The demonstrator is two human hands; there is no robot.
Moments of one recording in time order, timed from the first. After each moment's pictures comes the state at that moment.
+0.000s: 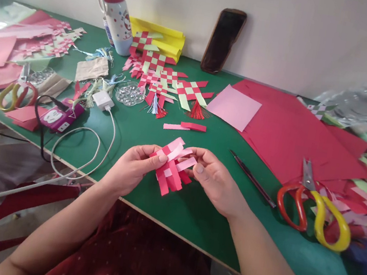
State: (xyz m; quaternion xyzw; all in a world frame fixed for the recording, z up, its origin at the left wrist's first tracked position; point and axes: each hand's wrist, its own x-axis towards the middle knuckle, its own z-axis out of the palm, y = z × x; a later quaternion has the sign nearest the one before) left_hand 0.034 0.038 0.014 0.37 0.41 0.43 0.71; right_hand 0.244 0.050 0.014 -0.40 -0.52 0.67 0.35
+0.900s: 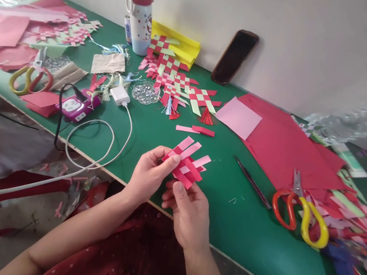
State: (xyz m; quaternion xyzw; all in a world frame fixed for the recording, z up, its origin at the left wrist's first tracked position) left_hand 0.045 0.011 0.006 0.36 0.44 0.57 0.60; right_hand 0.157 -0.028 -0.005 -0.48 -0.30 0.65 0.51
